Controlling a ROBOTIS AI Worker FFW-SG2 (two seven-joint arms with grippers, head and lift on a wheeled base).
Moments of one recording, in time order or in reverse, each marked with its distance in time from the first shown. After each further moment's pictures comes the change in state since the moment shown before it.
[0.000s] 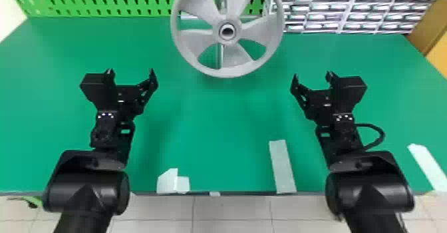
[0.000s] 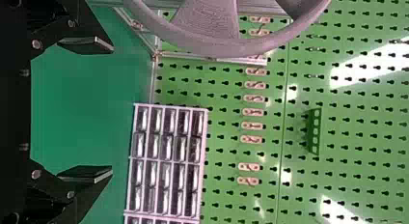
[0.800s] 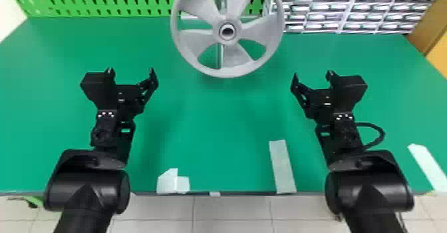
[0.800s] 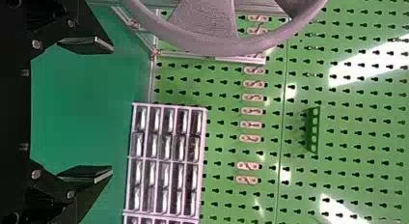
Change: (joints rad) left arm -0.003 0.000 -0.002 0.000 0.001 0.000 0.000; right arm -0.003 0.004 -0.005 0.000 0.000 0.000 0.000
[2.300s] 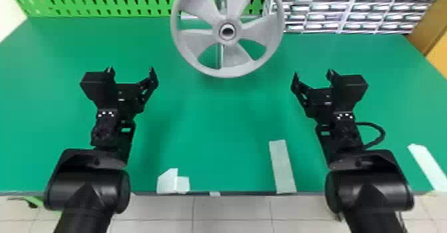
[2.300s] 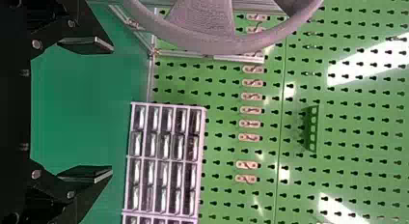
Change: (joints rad) left arm -0.002 0.000 -0.002 0.000 0.002 -0.003 0.006; right arm -0.002 0.001 -0.001 0.000 -0.002 -0.002 0.000
